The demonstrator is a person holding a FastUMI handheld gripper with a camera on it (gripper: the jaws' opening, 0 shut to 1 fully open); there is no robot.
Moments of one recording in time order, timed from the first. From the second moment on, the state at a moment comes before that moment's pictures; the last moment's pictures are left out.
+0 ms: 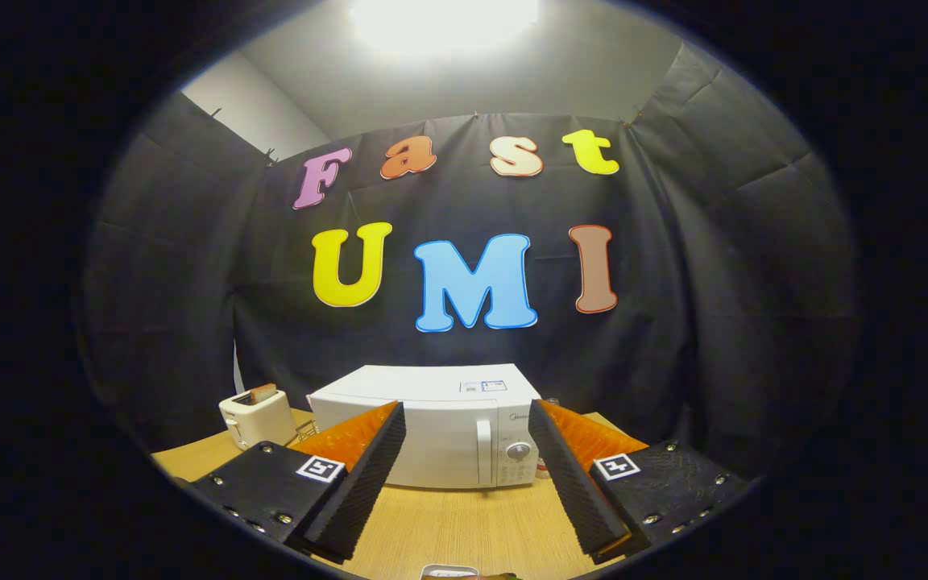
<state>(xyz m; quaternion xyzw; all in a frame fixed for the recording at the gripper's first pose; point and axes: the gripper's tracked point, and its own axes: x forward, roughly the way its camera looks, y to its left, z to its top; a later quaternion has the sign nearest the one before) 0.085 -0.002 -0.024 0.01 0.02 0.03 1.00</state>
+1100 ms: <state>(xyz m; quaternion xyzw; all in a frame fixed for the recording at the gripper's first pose) 0.262 -0.014 -0.167 -0.02 0.16 0.05 0.99</state>
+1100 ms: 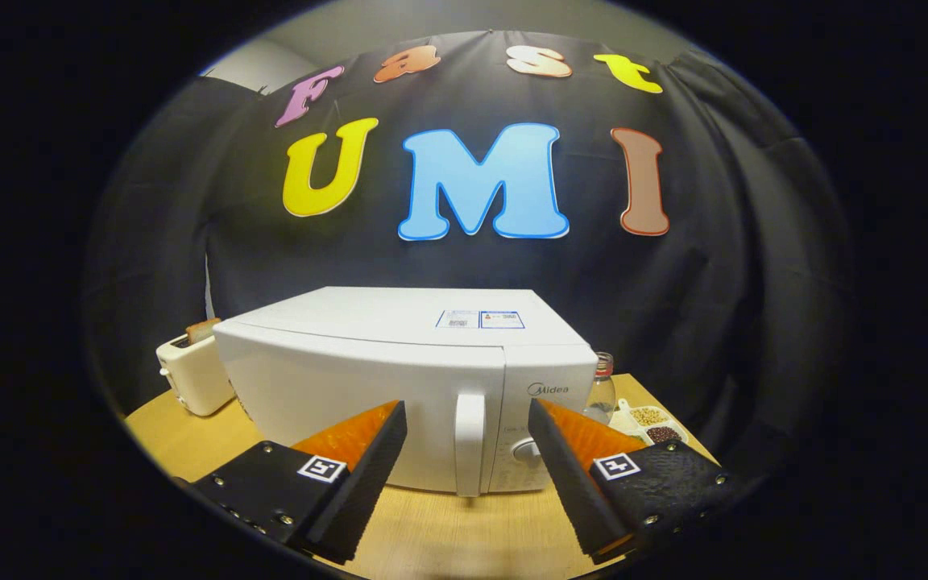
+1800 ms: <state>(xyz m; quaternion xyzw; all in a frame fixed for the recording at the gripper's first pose) 0.282 -0.013 -0.215 -0.01 0.23 0.04 0.97</state>
